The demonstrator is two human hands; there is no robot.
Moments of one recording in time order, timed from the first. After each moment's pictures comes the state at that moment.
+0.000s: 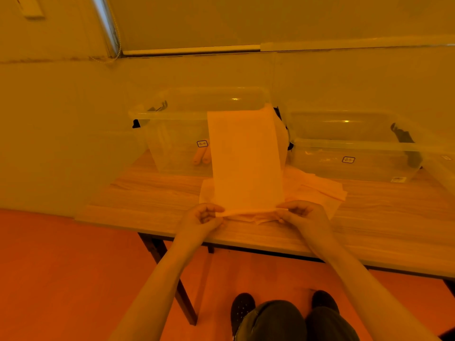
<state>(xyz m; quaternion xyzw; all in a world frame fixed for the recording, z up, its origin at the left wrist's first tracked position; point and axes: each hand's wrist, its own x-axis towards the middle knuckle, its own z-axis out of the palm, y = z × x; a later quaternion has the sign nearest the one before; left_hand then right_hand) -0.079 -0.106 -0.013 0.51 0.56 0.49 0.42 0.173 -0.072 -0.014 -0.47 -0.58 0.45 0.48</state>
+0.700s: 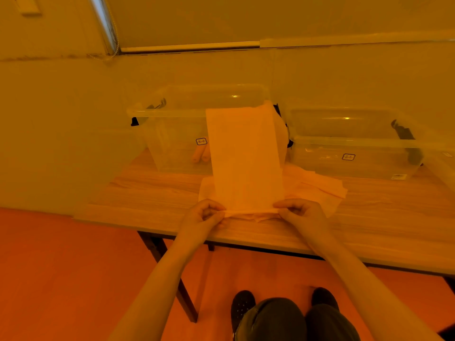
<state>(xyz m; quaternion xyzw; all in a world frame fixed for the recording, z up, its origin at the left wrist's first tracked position) -0.076 -0.101 -0.016 0.53 0.56 0.48 0.42 0.171 -0.070 -0.014 -0.50 -0.60 0.43 0.46</state>
